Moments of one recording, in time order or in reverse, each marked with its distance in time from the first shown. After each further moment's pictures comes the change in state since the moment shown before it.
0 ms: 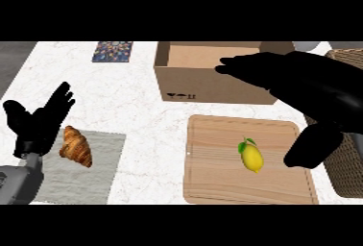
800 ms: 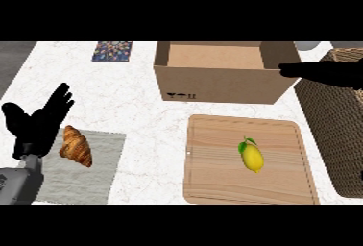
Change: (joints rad) left arm 0.015 -0.030 0.041 -0.010 -0.042 -0.029 0.000; right arm 0.209 -0.103 -0.328 0.031 -0.229 0.258 -0.162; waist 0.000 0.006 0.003
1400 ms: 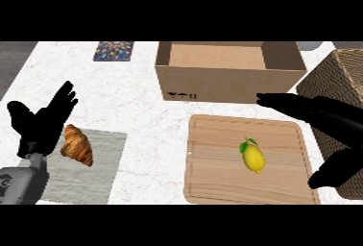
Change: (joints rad) left arm -0.006 -0.043 0.018 -0.026 -0.045 -0.006 0.031; right arm 0.276 0.184 0.055 0.024 0.471 -0.180 -0.413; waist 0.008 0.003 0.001
